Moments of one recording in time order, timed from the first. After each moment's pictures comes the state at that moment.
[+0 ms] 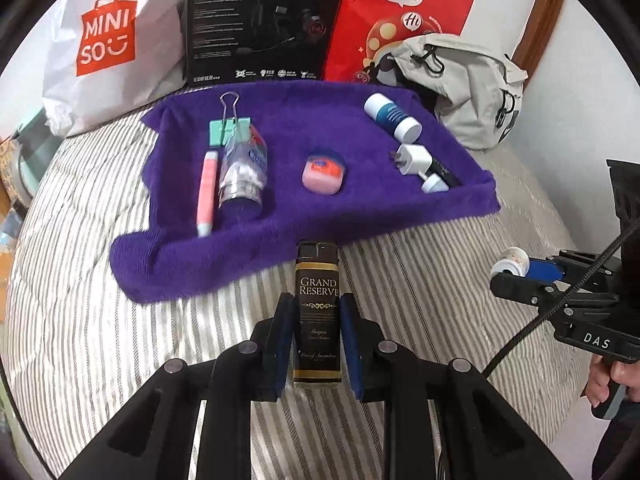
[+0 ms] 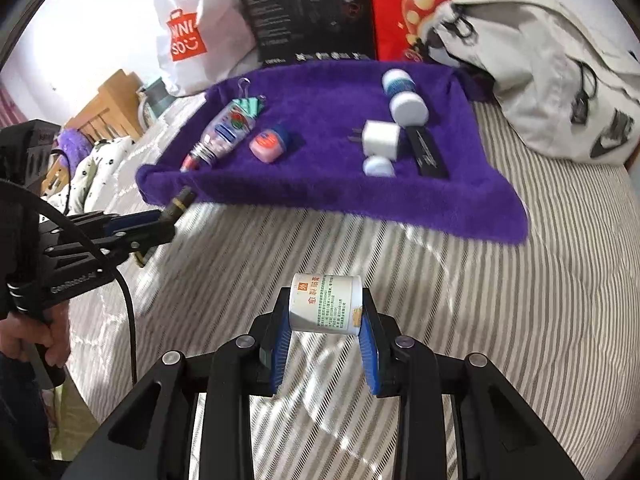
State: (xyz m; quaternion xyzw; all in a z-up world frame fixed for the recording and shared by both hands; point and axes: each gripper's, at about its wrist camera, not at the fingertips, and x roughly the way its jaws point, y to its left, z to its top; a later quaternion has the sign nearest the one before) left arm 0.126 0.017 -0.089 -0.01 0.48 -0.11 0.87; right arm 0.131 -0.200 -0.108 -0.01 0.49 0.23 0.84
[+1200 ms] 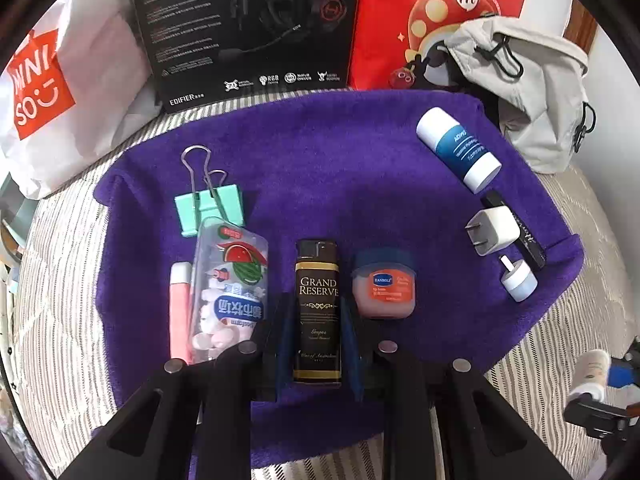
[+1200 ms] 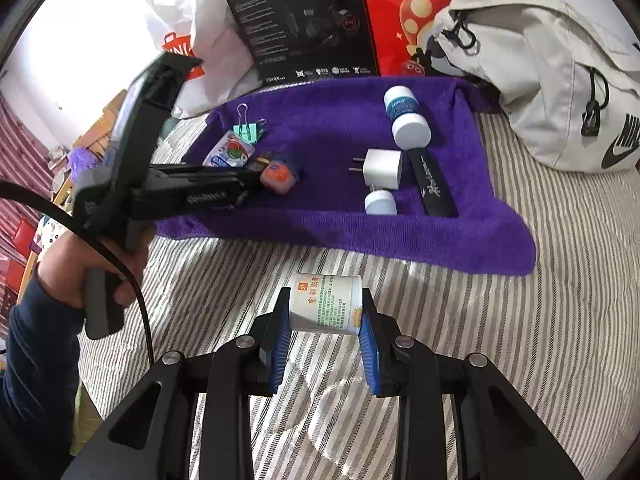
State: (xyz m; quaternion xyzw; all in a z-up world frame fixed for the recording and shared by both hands) left arm 0.246 -0.006 -0.116 0.05 0.51 -0.06 0.86; right arm 0.153 -0.202 -0.100 0.02 0.49 0.24 0.84
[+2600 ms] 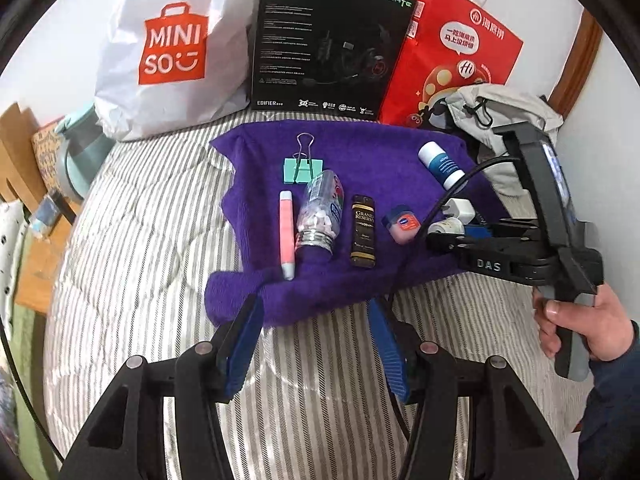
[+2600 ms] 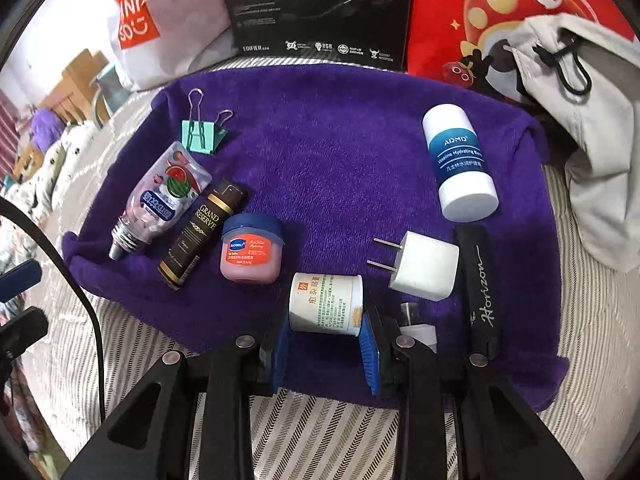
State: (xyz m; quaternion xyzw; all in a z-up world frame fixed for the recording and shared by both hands) left arm 0.131 0.066 -0.058 -0.04 0.46 -0.05 0.88; right arm 0.252 -0.125 -0.130 -0.07 0.53 0.20 0.82
